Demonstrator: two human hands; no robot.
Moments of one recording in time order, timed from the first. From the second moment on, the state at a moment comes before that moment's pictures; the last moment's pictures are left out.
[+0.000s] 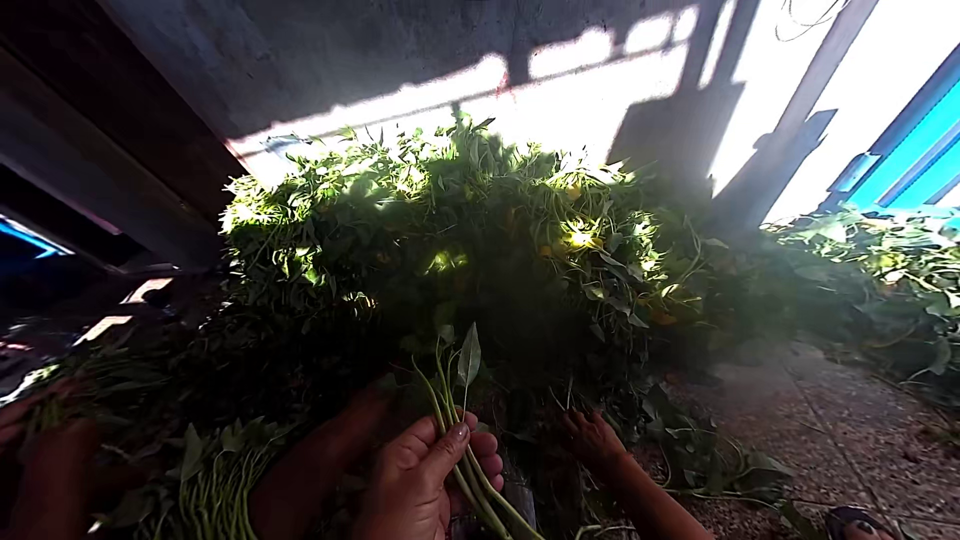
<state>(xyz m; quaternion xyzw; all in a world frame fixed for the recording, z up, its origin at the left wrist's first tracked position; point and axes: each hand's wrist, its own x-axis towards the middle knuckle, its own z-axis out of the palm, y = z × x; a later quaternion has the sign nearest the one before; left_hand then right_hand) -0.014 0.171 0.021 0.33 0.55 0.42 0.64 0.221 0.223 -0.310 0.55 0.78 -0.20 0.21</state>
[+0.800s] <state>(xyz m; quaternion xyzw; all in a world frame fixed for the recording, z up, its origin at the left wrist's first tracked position) -0.017 0.180 0.010 0.33 0.56 0.46 0.60 0.257 0.159 -0.201 0.78 0.49 -0.23 -0.31</state>
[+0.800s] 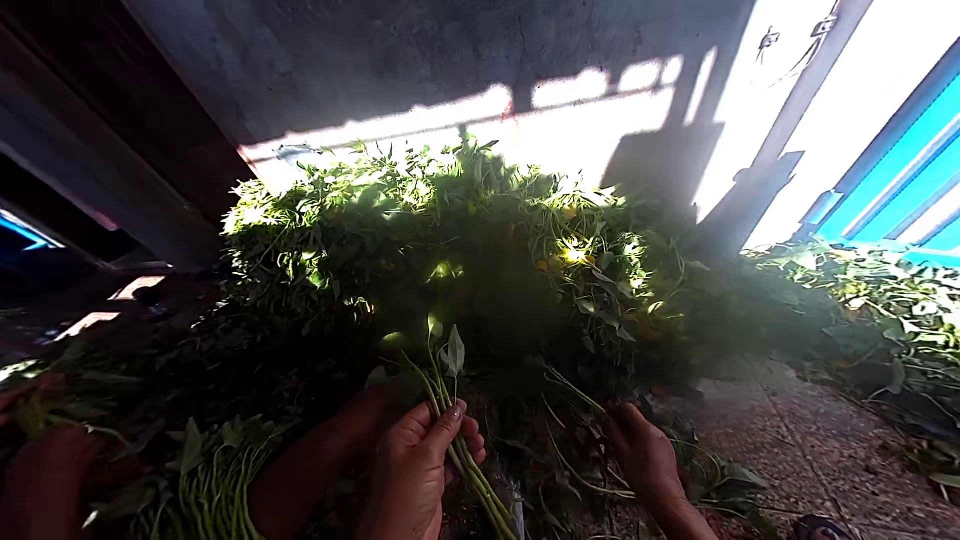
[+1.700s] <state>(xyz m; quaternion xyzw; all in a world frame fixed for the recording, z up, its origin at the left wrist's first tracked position) 0.004 0.171 -0.009 0.32 0.57 0.43 0.62 0.089 0.106 -0.120 0.64 0.48 -0.01 -0.60</state>
